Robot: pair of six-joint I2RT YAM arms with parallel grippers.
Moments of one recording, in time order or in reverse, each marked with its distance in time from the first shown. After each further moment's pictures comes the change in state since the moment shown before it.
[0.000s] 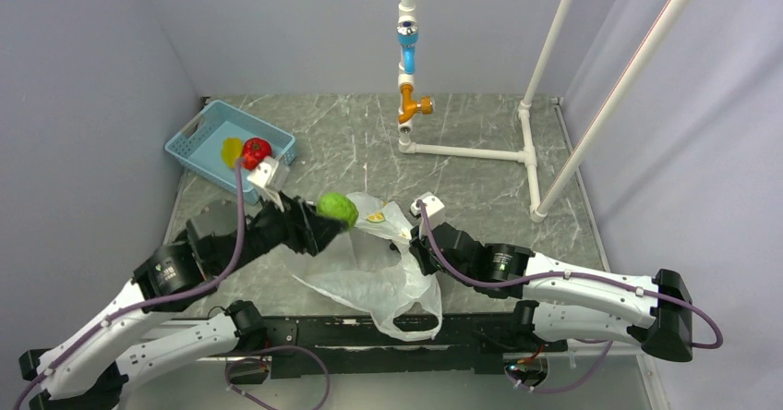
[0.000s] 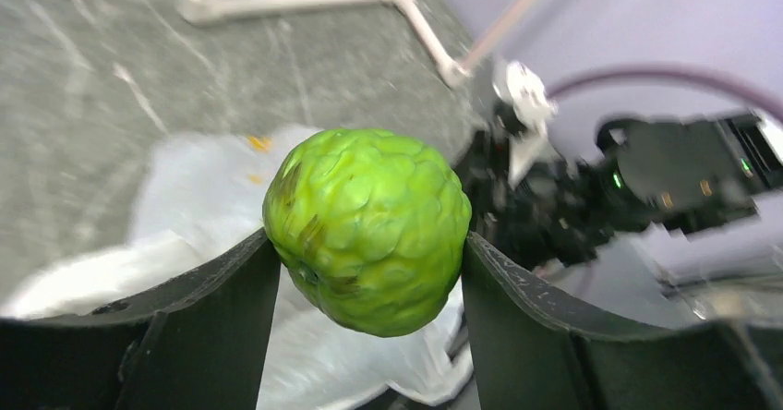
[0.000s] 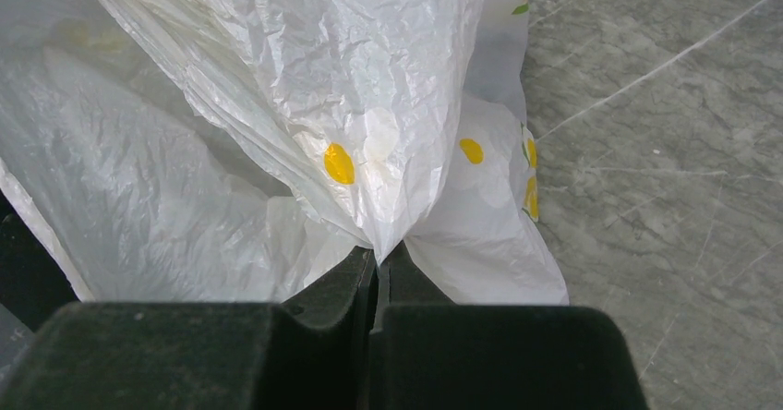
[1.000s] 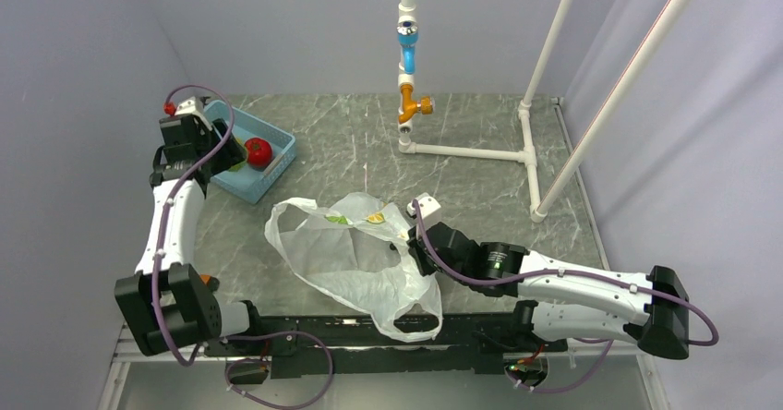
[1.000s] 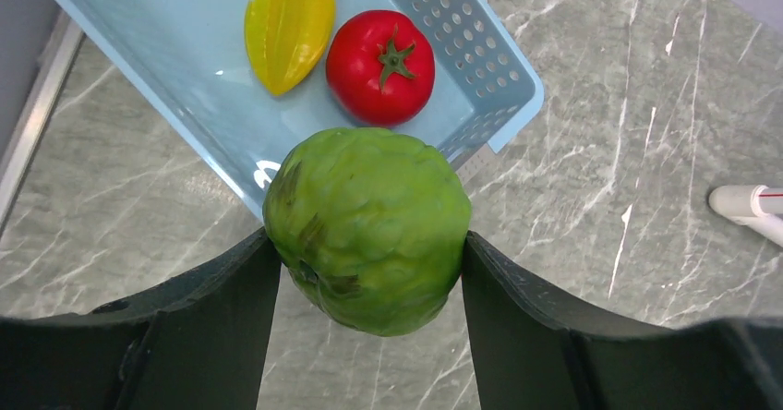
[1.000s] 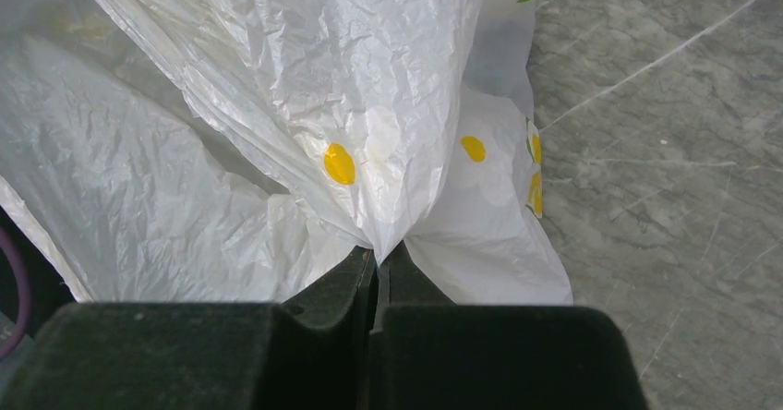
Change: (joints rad) left arm 1.192 0.657 0.099 0.150 0.208 0.269; right arm -0.001 0.032 0.009 -0.012 -0.008 0.011
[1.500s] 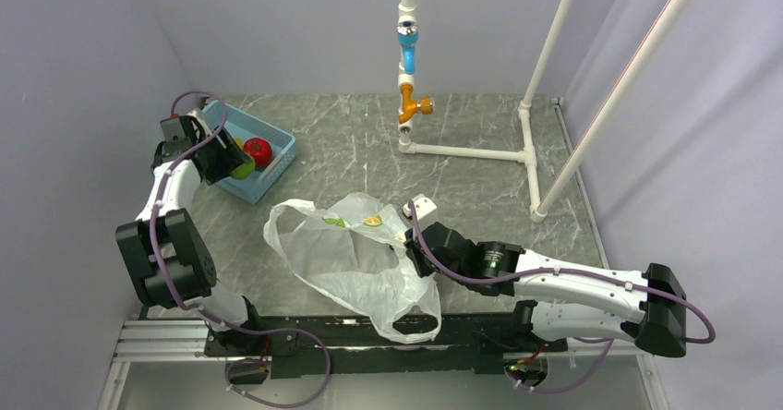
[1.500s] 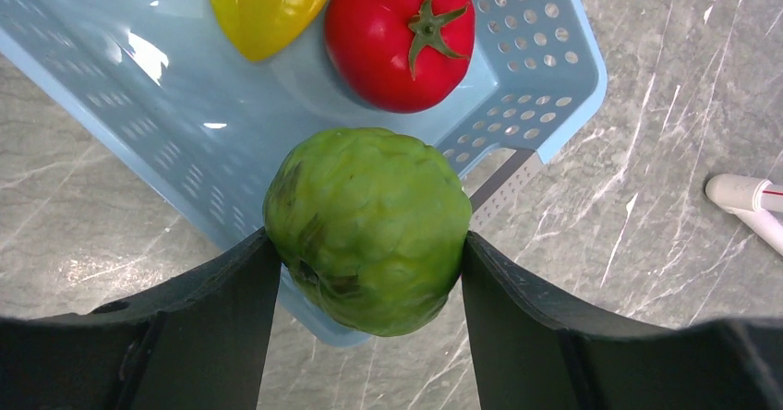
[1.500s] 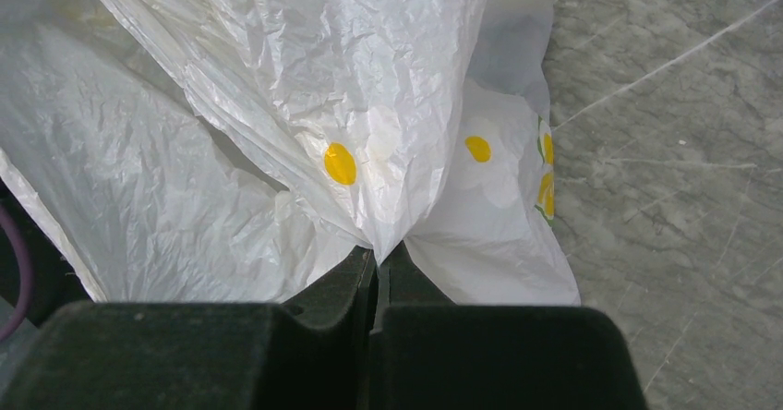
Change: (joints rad) left arm 0.098 0.271 0.044 0.036 0.191 -0.047; right arm 0.000 0.031 0.007 0.004 -0.027 0.000
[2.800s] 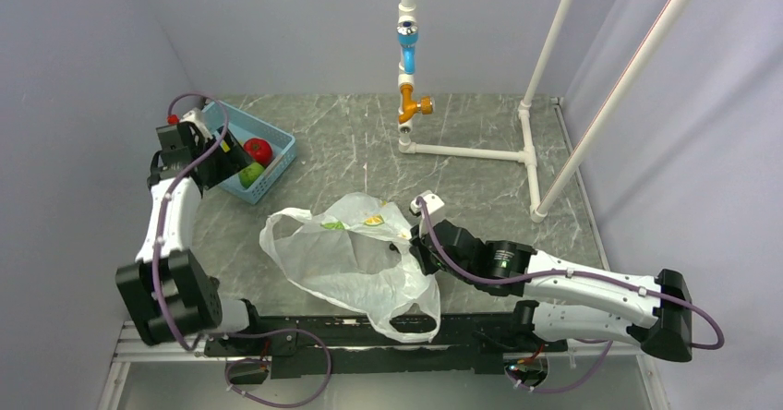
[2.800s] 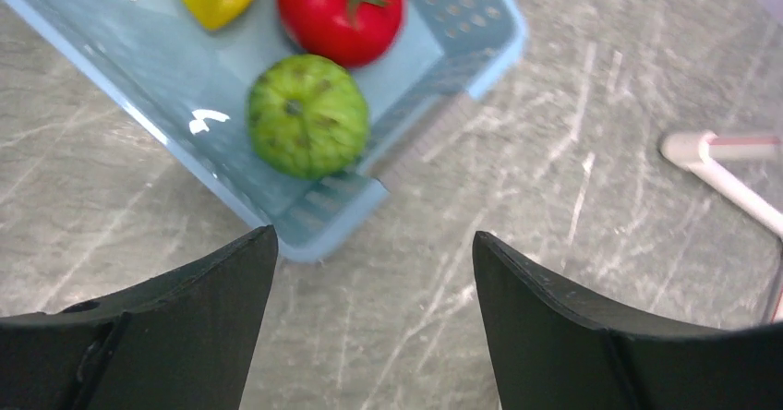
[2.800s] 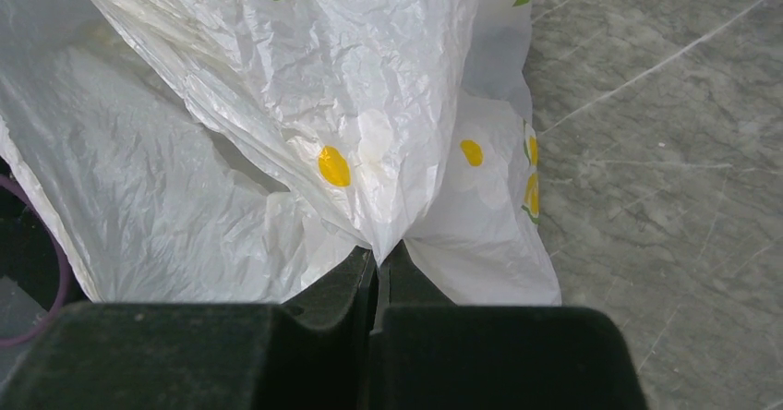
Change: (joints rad) left arm -0.012 -0.155 -0.055 -0.050 0.023 0.002; right arm 0.000 -0.050 0.023 -0.043 0.006 0.005
